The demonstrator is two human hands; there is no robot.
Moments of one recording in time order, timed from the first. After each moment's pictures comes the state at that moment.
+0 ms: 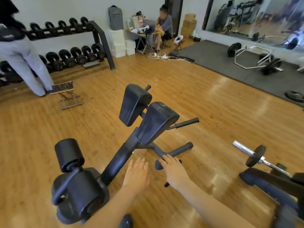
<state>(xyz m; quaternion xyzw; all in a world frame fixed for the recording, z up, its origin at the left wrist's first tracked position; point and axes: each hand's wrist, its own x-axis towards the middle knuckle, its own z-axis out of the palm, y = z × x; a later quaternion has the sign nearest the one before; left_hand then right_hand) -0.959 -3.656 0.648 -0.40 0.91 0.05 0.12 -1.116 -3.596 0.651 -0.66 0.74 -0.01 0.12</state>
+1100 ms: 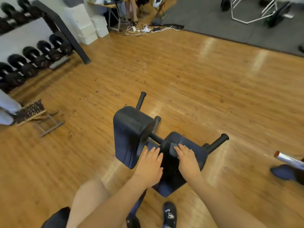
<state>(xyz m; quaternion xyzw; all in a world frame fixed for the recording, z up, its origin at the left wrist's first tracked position) -1.137 -4.048 0.629 -0.20 0.96 0.03 0.20 -1.279 -3.951 0.561 -0.44 0.87 -0.13 0.19</state>
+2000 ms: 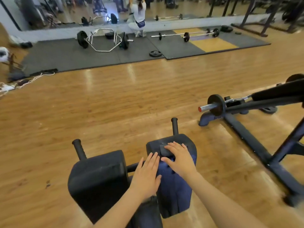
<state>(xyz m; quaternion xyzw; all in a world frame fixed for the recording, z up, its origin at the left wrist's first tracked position) -1.167 -4.173 0.553 0.20 0.97 0.06 0.08 -1.212 -4.006 0.542 -0.10 0.96 -0.26 -0.03</state>
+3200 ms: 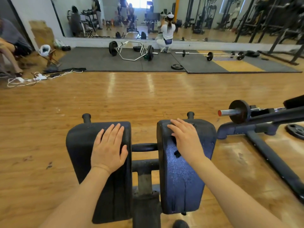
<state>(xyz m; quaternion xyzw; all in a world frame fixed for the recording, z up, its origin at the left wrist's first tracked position) -1.145 -4.277 0.474 0.02 0.97 -0.02 -0.23 -1.221 -4.025 0.486 -0.28 0.89 -0.15 -0.33</state>
